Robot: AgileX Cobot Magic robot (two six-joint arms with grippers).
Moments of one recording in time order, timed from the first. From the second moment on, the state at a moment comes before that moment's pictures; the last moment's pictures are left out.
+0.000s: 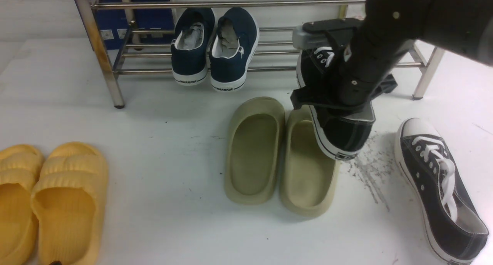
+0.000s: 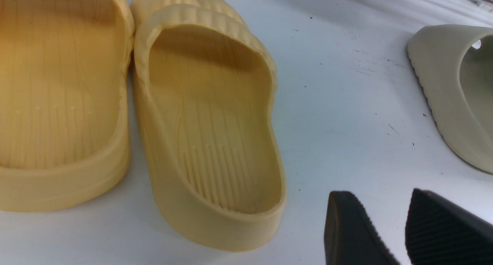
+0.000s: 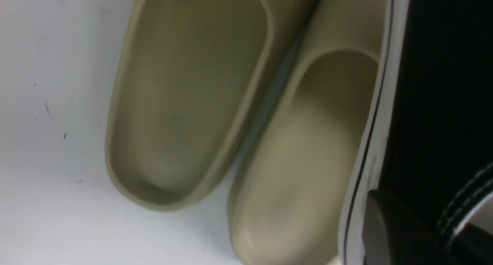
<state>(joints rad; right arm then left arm) 0.52 1.89 -1.68 0.05 1.03 0.26 -0.13 -0.01 0.03 -0.01 0.40 -0.37</state>
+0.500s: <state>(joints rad) 0.48 2.08 -1.95 0.03 1.07 0.24 -0.13 -0.01 0.03 -0.01 0.40 -0.37</state>
